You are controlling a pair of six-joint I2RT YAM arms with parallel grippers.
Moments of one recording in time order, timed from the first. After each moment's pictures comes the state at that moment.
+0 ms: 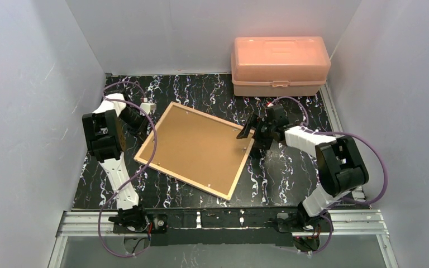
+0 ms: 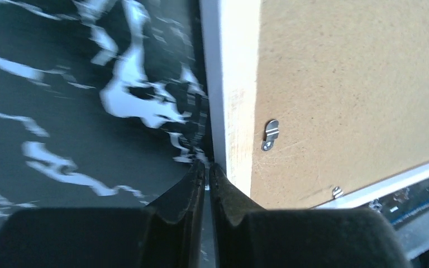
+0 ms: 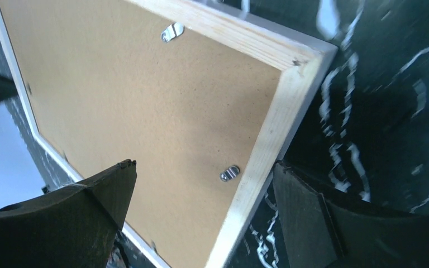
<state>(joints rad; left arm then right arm) 0.18 2.15 1.63 -1.11 0.37 0.67 0.40 1.60 0.85 -0.13 -0.34 0.76</state>
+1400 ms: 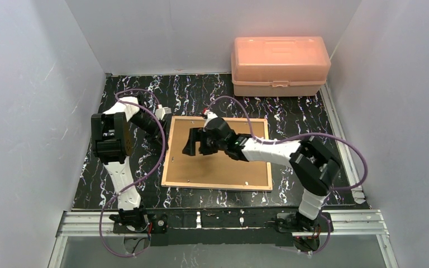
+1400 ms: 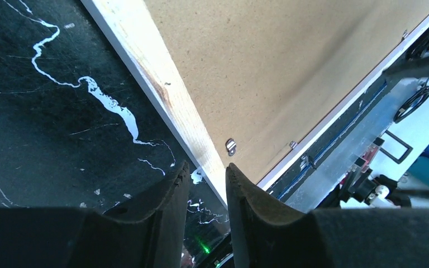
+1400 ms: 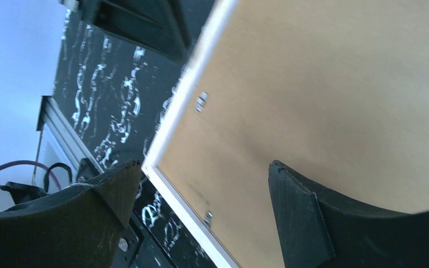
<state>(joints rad) 0.05 2.05 1.47 -1.21 0.65 0.50 0.95 1.73 1.06 0.09 -0.13 0.74</state>
